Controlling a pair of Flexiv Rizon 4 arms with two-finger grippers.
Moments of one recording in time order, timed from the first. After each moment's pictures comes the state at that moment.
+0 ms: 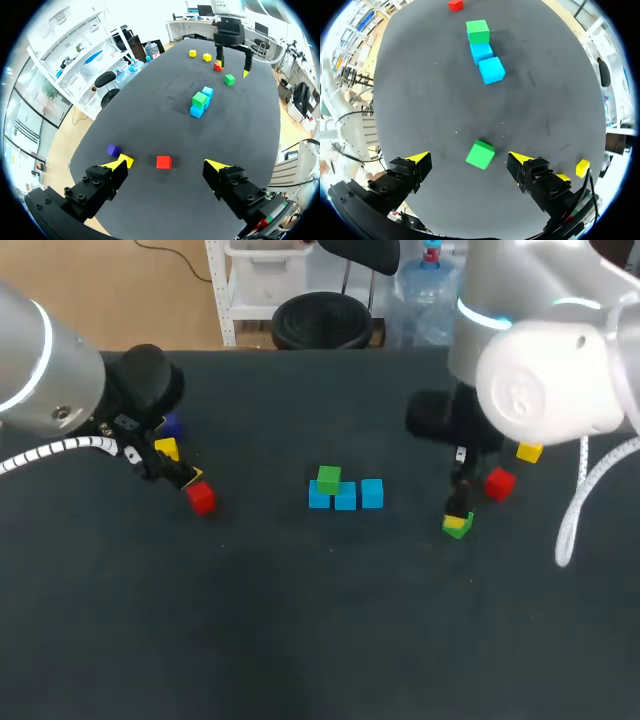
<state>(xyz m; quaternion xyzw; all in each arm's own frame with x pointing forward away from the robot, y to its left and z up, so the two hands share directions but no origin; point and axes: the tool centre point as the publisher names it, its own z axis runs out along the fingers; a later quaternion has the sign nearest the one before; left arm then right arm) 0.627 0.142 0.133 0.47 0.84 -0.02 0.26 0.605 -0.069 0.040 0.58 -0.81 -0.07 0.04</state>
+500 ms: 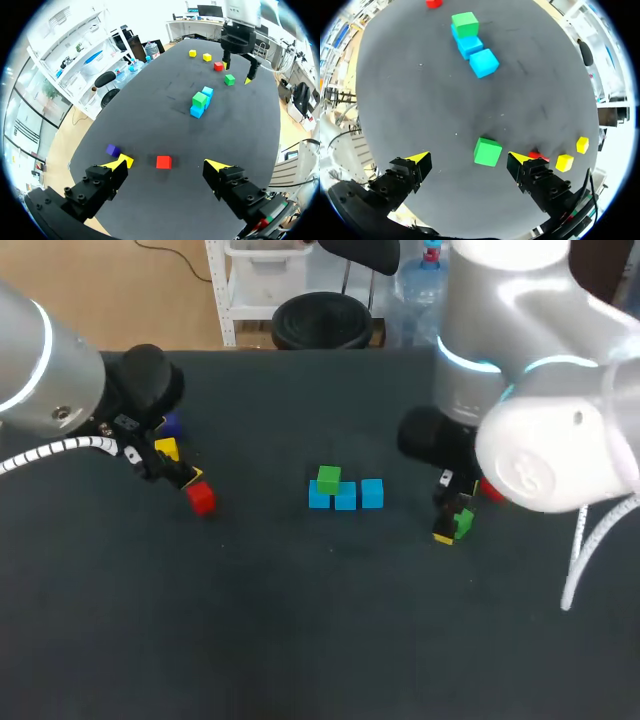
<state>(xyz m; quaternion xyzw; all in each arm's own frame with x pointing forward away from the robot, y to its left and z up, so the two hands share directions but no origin) 0.627 0.142 0.133 0.47 0.84 -0.02 0.26 0.594 -0.064 0.032 0.51 -0.86 0.00 0.01</state>
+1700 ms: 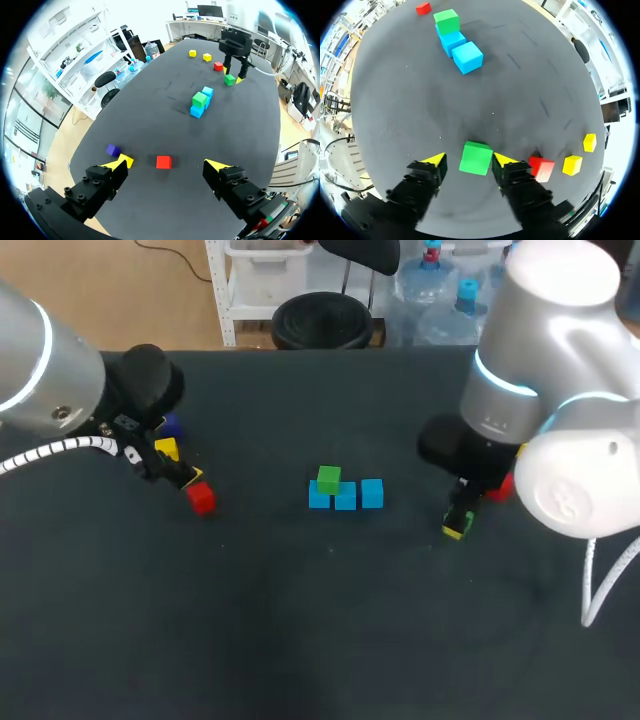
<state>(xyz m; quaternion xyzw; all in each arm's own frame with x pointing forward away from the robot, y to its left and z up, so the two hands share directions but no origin) 0.627 0.142 0.133 0.47 0.84 -0.02 0.26 0.607 -0.074 0.005 0.50 -0.87 -0.04 -0.03</state>
